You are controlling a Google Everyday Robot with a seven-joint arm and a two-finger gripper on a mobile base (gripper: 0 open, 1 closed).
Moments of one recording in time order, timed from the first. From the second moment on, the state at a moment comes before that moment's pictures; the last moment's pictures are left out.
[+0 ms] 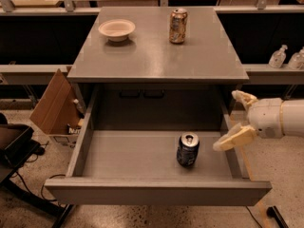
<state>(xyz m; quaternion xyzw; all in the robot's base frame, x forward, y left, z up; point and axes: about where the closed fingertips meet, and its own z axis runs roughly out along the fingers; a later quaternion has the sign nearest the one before) 0.512 -0.202 0.802 -0.48 0.73 0.20 0.45</state>
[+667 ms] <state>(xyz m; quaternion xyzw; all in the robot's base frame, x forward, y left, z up) 0.523 -0.172 0.737 -0.46 0.69 0.27 0.48</state>
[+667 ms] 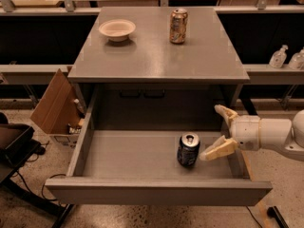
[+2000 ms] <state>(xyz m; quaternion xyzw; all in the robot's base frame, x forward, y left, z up) 0.526 -0.147 0.689 -0.52 0.65 0.33 0.44</state>
